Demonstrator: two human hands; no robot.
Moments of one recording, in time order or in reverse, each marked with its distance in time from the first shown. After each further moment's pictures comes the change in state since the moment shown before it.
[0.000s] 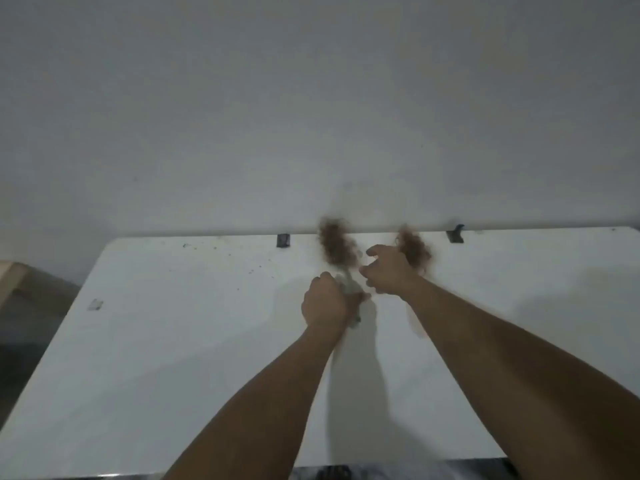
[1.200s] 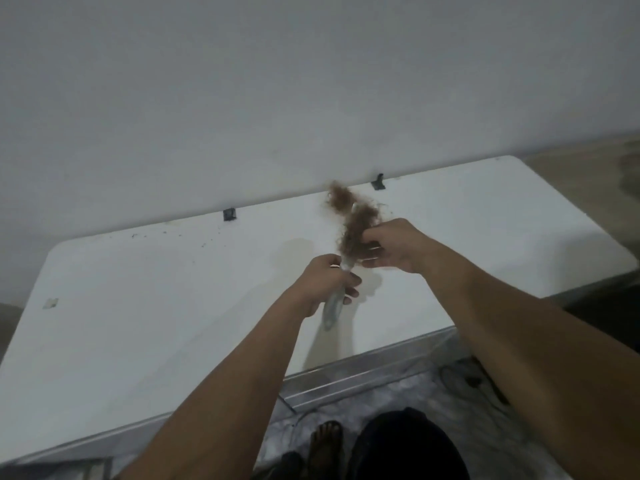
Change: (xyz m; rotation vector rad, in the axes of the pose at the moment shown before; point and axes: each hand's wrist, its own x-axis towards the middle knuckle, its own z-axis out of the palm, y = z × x) left_hand -0.107 0.006 0.005 -0.557 -0.671 0.163; right_hand -0.136 0.064 -0.067 0.691 0.025 0.188
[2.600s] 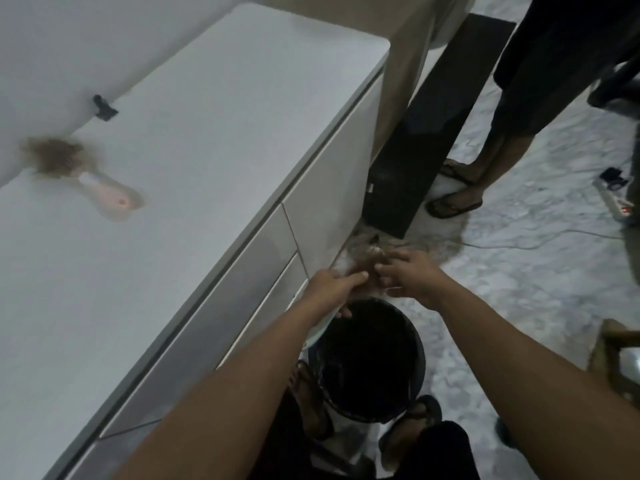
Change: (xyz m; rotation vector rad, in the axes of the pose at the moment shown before) left_hand 0.032 -0.225 0.242 0.607 -0.514 -0.097; right_hand -0.156 0.360 -0.129 0.476 0.566 0.248
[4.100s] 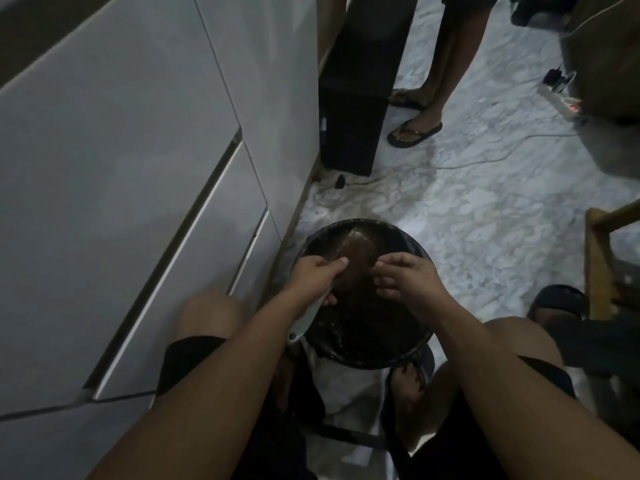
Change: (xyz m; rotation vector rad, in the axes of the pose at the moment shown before) left_hand 0.086 -0.236 0.046 0.146 -0.118 0.068; right_hand 0.052 0.286 0.065 0.352 0.301 -0.099
